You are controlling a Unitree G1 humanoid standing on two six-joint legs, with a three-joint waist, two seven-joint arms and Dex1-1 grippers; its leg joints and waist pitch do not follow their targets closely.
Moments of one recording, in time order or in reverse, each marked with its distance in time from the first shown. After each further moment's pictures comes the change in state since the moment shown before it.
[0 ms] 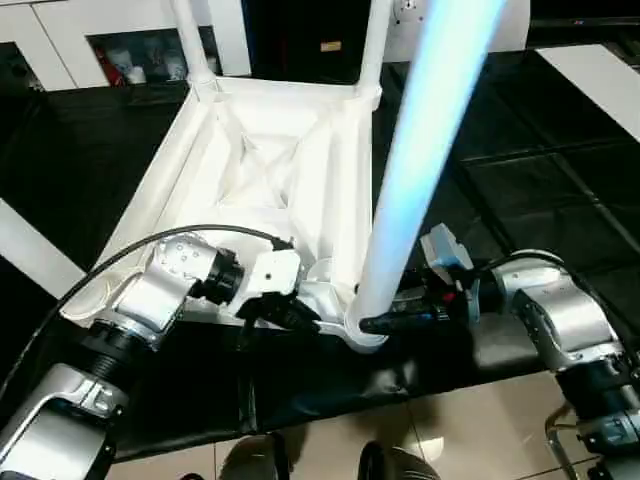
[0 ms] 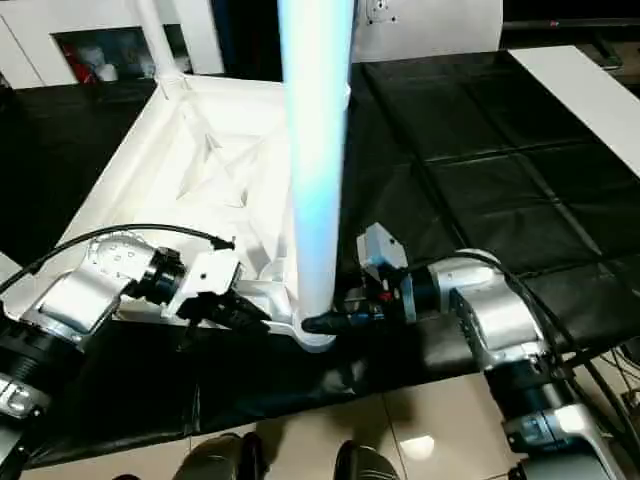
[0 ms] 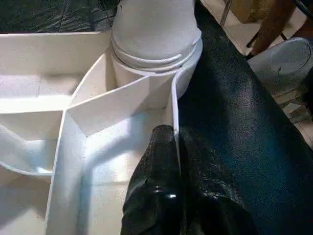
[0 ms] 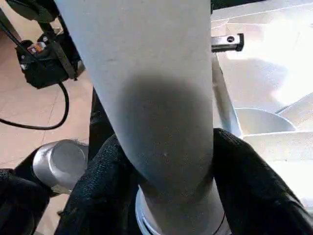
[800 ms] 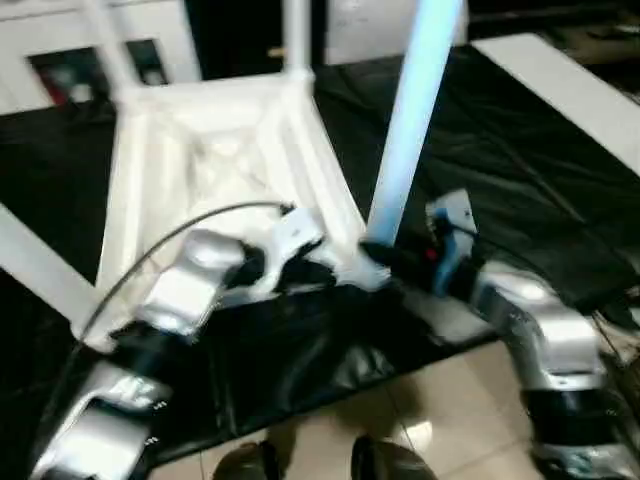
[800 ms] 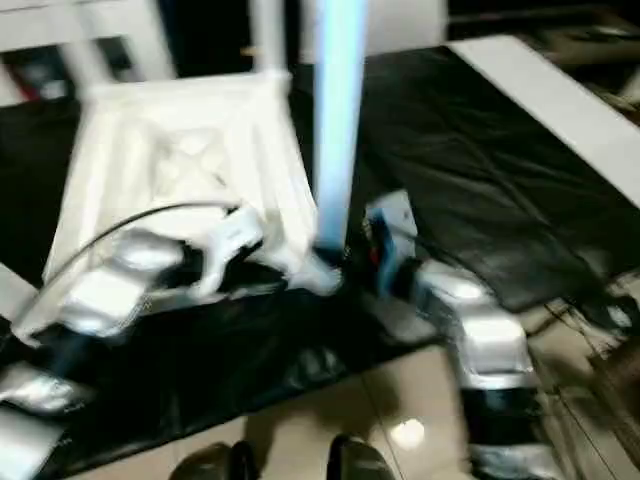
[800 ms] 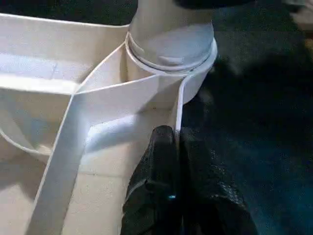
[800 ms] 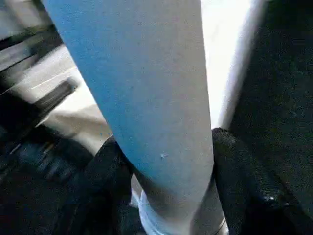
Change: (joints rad) left arm -0.049 -0.260 0.116 -0.033 0.083 0.487 0.484; right arm 0.076 0.366 -0.257 -0.256 -0.110 0.426 -0.901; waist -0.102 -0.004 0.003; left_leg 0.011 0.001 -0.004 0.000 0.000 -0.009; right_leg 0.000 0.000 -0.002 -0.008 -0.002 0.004
